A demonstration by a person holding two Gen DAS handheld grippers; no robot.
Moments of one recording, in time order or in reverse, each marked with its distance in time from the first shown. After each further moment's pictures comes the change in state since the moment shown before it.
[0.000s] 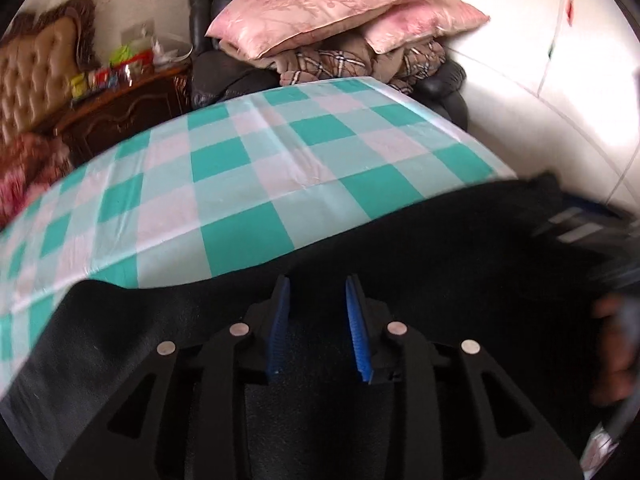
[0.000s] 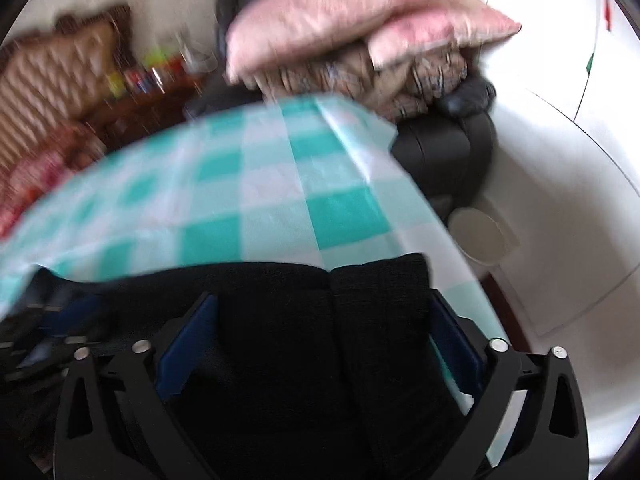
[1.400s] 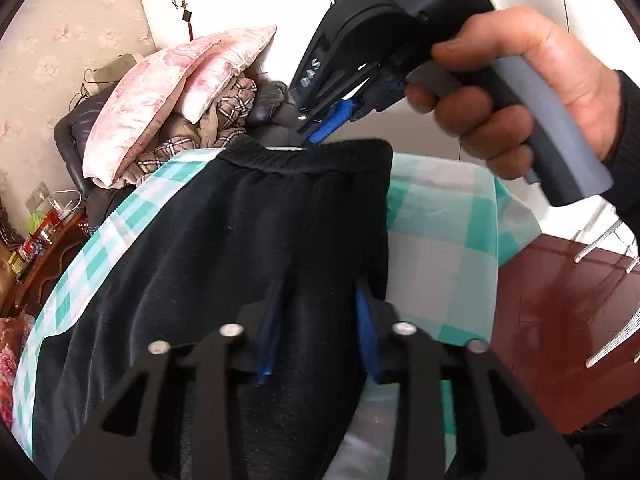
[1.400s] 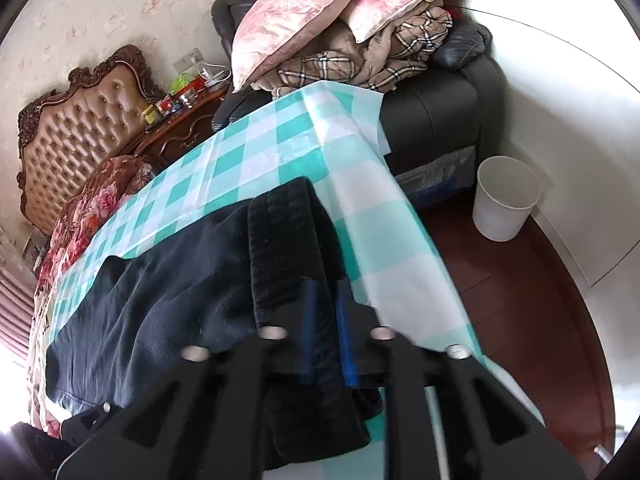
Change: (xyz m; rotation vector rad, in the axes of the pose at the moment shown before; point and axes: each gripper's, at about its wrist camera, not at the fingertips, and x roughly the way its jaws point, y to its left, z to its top) left arm -0.093 -0.169 -0.114 0.543 -0.205 -0.187; right arm -0.034 -0.089 -0.016 0.115 0.117 0.178
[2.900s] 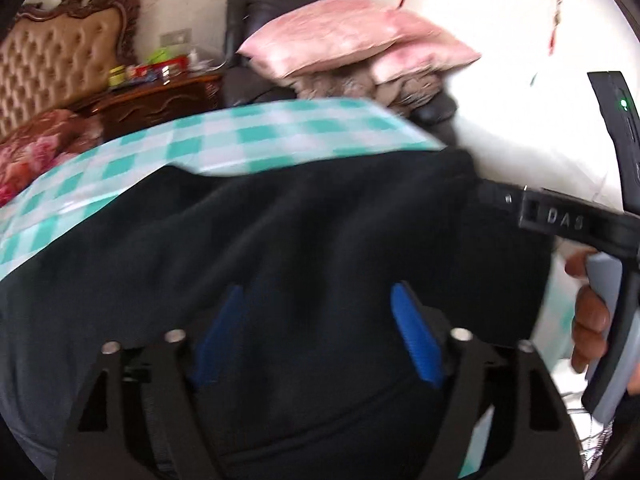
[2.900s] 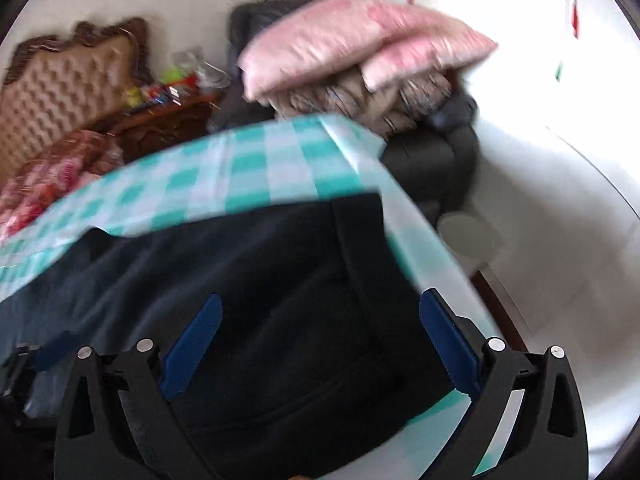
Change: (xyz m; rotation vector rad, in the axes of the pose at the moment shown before) left arm -0.057 0.134 -0.063 -0.654 0.105 0.245; right arm 0.010 0.113 -0.048 -0.148 -0.076 -0.281
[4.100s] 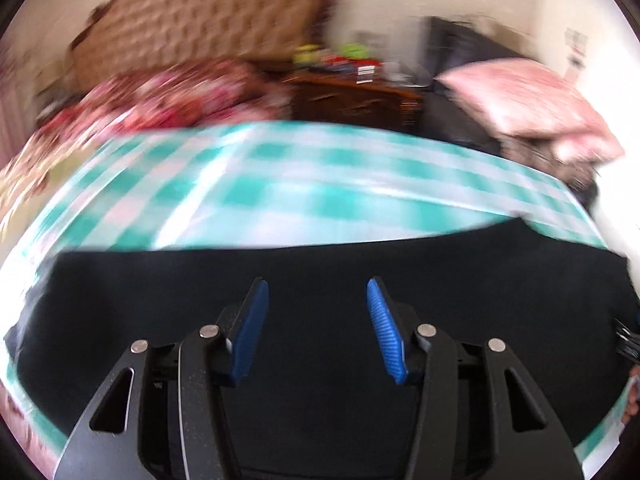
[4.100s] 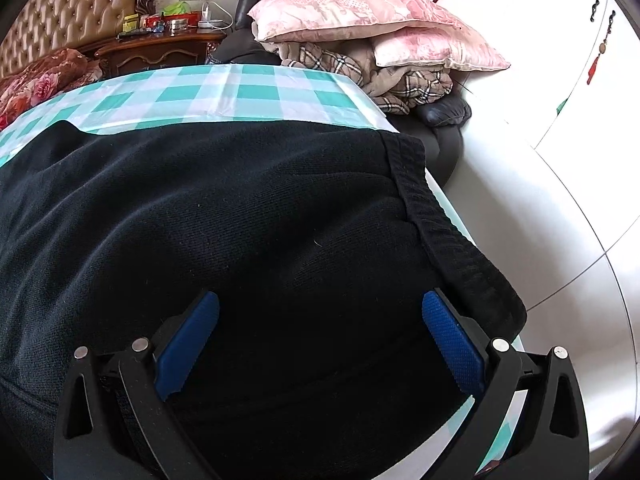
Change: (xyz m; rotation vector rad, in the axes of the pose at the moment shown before) left arm -0.109 0.305 -0.053 -0.419 -0.047 0.396; right arm 0.023 0.049 -0.034 -0.203 0.040 -0.193
